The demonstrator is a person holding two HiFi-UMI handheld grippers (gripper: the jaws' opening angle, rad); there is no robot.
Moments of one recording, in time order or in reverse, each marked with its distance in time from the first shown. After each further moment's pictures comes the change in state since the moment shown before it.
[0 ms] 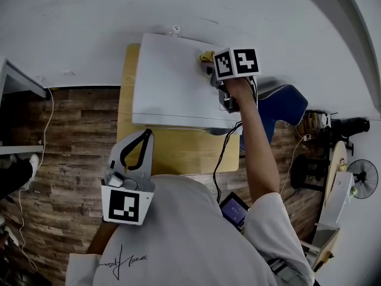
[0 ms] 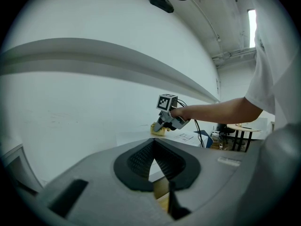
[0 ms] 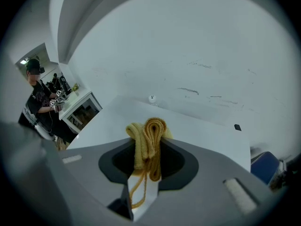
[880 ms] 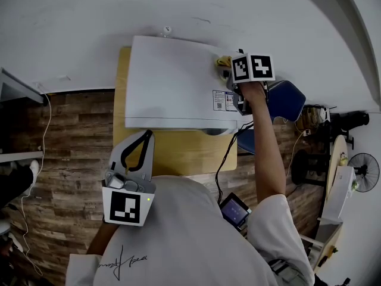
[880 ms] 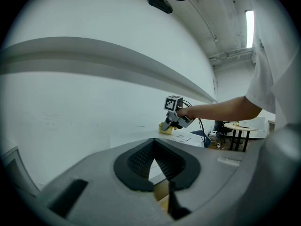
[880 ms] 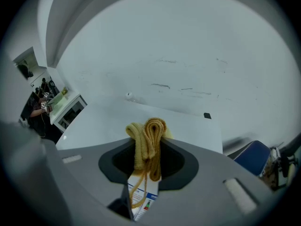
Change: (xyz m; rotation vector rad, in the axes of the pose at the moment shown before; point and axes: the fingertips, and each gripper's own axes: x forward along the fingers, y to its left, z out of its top) left arm 0.017 -0.013 0.004 0.022 -0.002 -0.038; right arm -0.026 -0.078 -0.027 0.091 0.005 -0.092
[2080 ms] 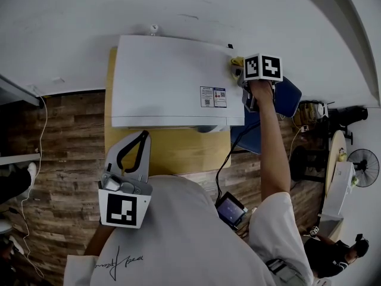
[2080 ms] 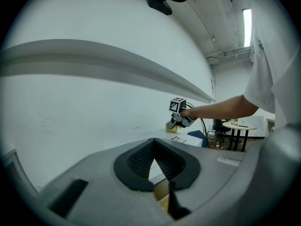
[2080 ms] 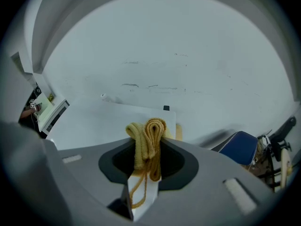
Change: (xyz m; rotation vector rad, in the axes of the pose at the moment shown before) left arm 0.011 -0.029 0.007 0.028 0.008 -0.018; right arm -0.023 -0.097 -0.023 0.102 -0.016 -0.118
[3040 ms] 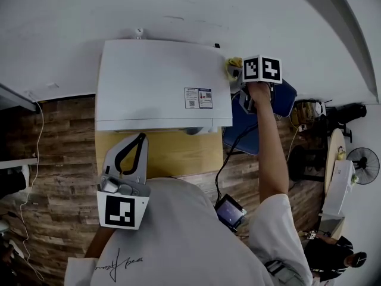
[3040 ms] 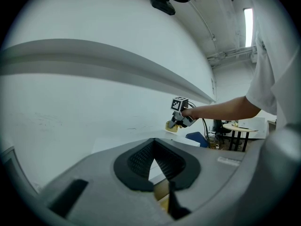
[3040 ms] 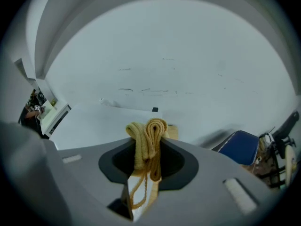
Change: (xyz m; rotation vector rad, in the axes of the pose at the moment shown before) left arm 0.023 -0.032 0.008 -0.050 -0.017 0.013; right arm -0.018 -0.034 -0.002 0.030 -0.040 0.037
